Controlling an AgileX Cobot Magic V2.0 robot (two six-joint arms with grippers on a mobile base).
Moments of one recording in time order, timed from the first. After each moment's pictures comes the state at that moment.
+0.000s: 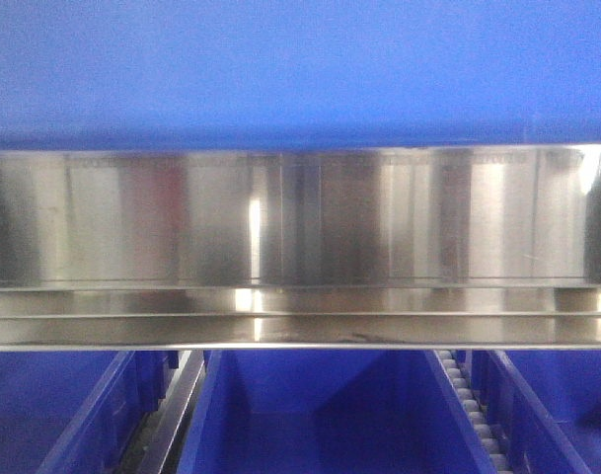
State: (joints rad) left arm -0.62 1.38 -1.73 0.46 1.22 -0.64; right arm 0.76 1.34 -1.62 -0.37 1.12 0.66
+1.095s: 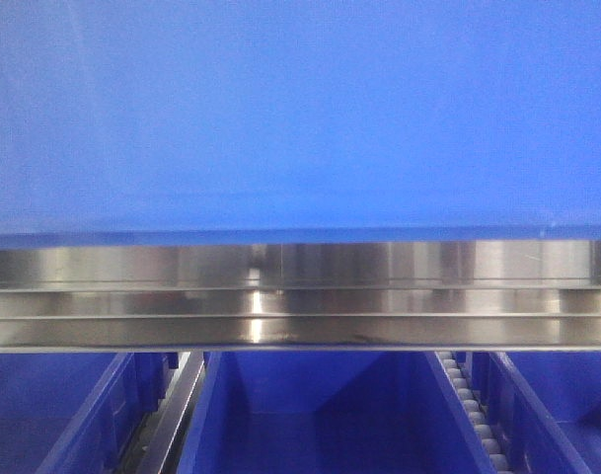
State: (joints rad) left arm -0.69 1.30 -1.59 0.54 1.18 -0.73; right arm 0.84 1.23 -1.46 -0.46 1.08 0.74
